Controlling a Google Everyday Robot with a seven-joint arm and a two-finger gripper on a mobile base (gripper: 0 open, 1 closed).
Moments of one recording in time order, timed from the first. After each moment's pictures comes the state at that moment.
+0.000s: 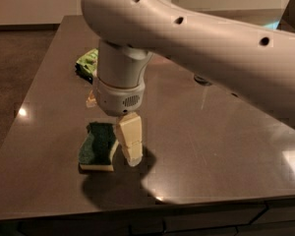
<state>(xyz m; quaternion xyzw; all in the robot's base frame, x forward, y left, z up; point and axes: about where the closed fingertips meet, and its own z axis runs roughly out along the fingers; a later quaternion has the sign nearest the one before) 0.429 0.078 0.857 -0.89 0.44 0.08 0.09</state>
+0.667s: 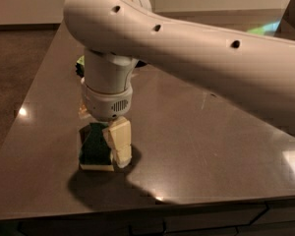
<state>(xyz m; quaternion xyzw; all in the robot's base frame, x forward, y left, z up) 0.426 0.096 0.844 -0.90 0.42 0.08 0.07</state>
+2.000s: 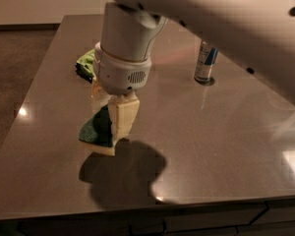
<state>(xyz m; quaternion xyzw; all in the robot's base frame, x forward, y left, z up) 0.427 0.074 0.907 -0.89 0.43 0.11 0.11</state>
